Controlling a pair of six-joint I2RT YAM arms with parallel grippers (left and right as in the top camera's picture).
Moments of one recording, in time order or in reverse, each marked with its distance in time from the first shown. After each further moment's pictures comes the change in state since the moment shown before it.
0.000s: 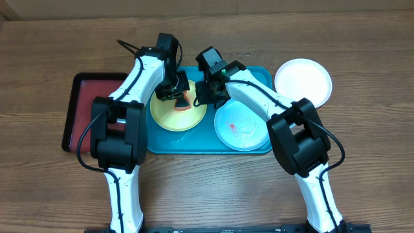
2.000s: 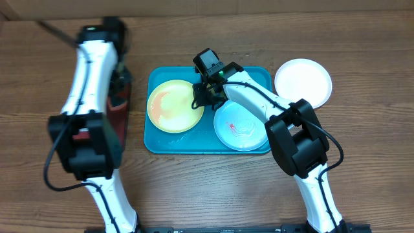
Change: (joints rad) left arm 0.257 -0.101 0.218 -0.449 -0.465 -0.204; right arm 0.015 0.000 -0.001 0.005 -0.012 -0.021
